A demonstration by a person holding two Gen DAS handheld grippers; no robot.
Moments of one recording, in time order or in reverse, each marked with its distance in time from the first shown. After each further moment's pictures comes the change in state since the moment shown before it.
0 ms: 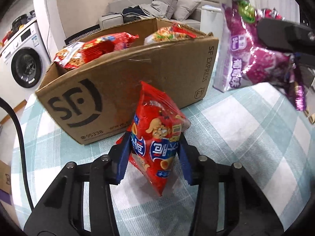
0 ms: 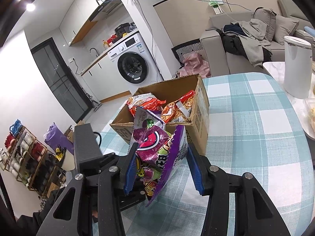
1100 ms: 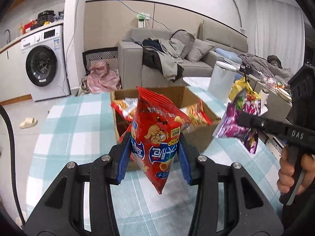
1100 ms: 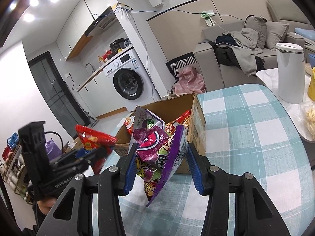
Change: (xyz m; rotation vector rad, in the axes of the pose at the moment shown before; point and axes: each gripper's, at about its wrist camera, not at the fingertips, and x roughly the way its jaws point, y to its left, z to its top) left arm -0.141 0.096 0.033 -0.181 -0.245 -0.004; right arm -0.004 0.002 0.014 0.043 -0.118 -0.033
